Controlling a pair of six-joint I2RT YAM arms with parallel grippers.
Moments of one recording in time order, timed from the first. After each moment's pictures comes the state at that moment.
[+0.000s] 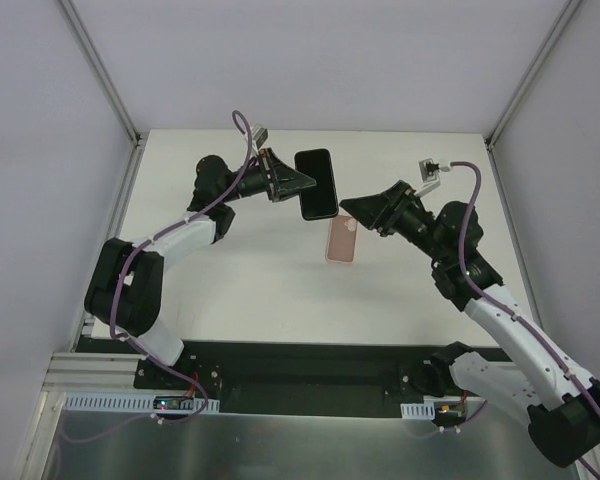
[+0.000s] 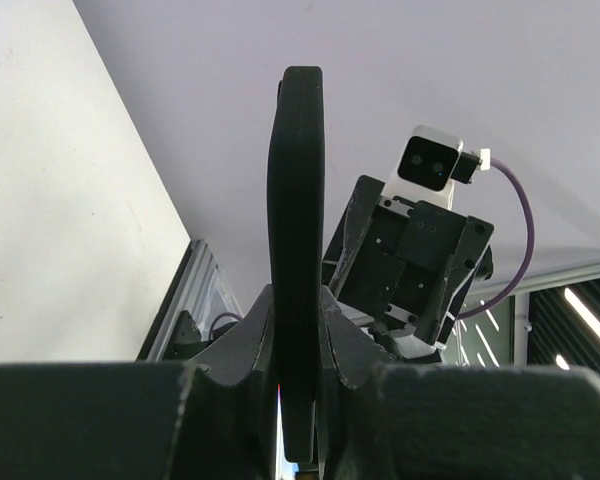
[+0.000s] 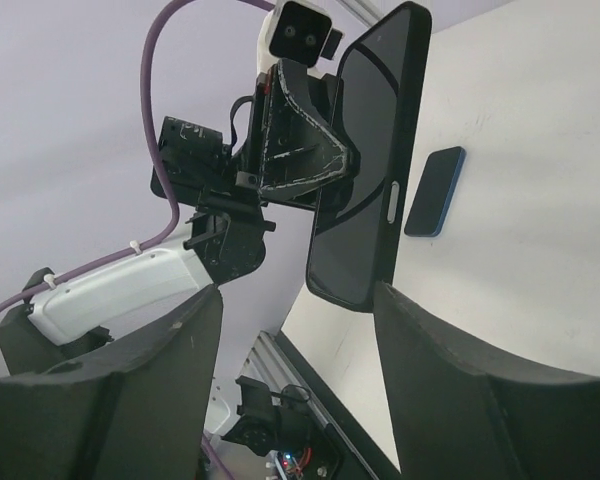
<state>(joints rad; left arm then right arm) -0.38 1.61 1.00 0.83 0.92 -1.52 0.52 0.93 0.79 0.19 -0.33 0.96</state>
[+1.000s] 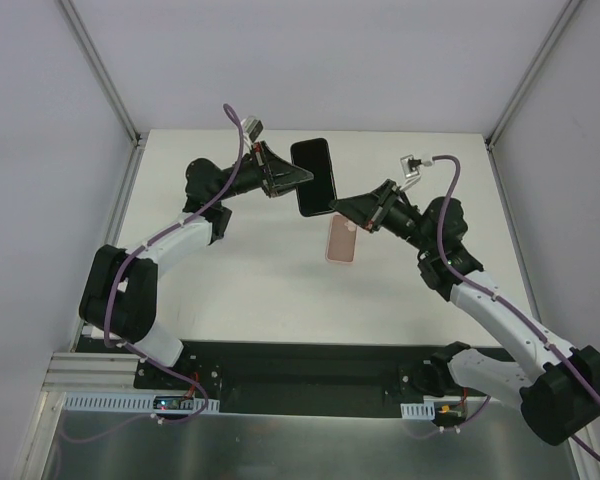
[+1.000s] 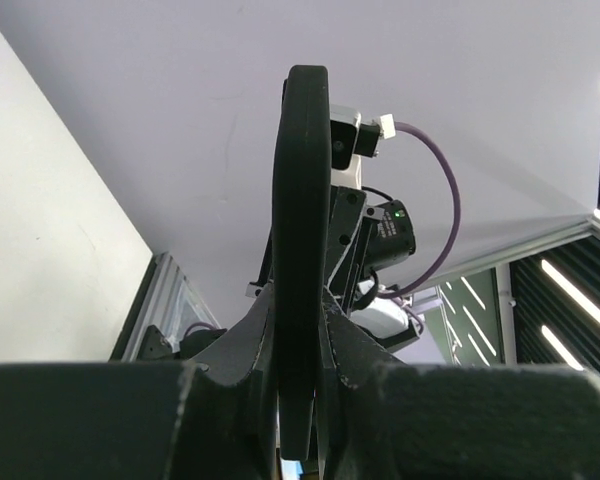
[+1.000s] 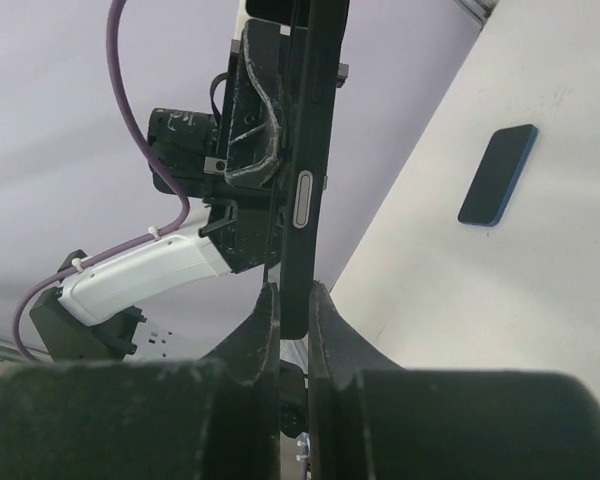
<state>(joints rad) -0.37 1.56 1.00 0.95 0.92 -1.62 0.52 1.05 0.78 0.35 -0.46 1.03</state>
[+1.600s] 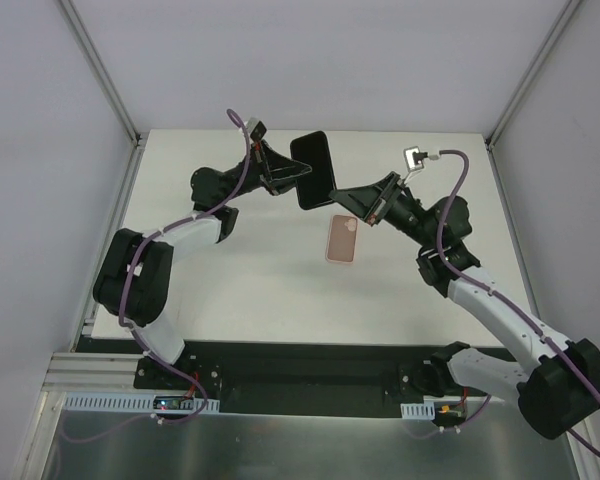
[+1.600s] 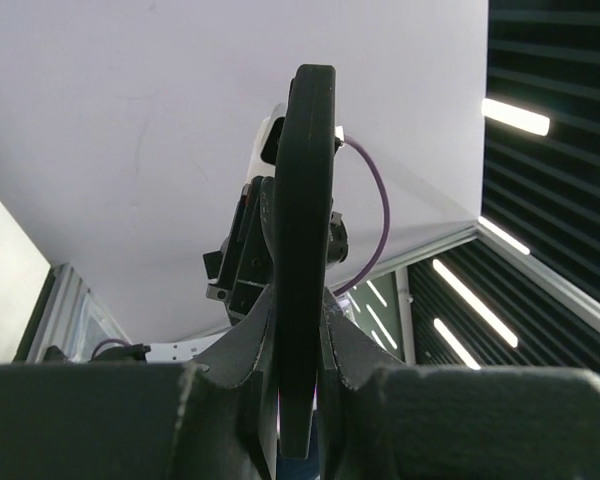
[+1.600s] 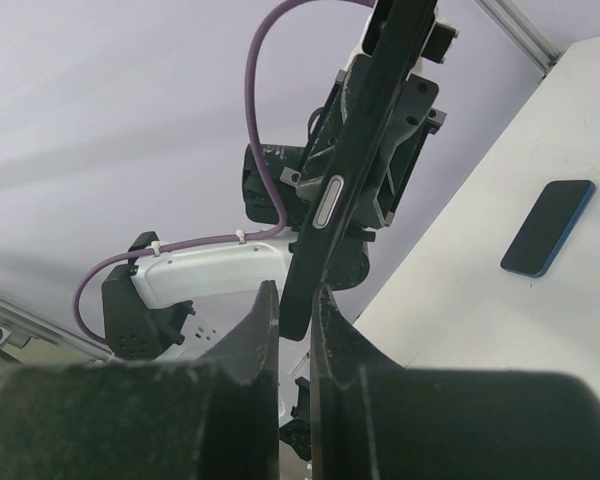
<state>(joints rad) -0.37 1.67 1.00 1.24 0.86 -1.91 0.52 1.06 0.78 0.57 -0.51 1.07</state>
